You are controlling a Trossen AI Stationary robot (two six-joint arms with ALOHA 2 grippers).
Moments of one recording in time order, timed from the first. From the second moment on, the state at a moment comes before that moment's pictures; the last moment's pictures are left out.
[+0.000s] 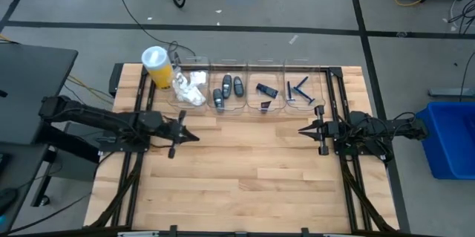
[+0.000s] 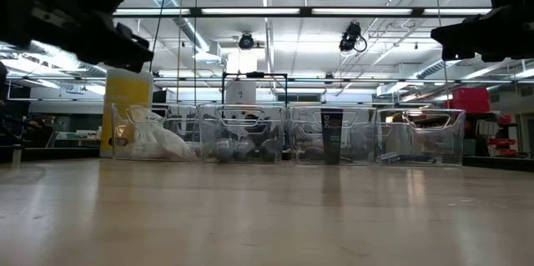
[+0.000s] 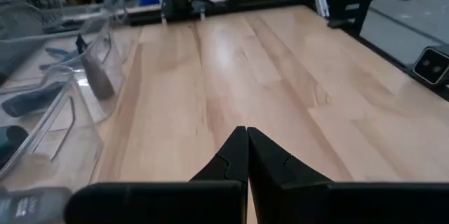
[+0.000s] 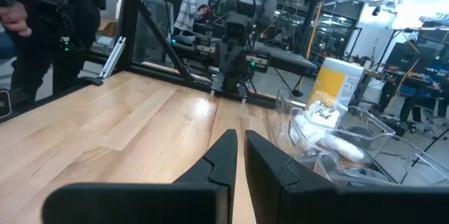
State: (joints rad) left arm -0.09 0.73 0.18 0.27 0.05 0.09; right arm 0.09 0.00 0.01 0.01 0.00 -0.25
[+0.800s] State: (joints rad) left arm -0.10 0.26 0.01 0.04 0.10 -0.07; right arm 0.09 0.00 0.01 0.01 0.00 -0.25
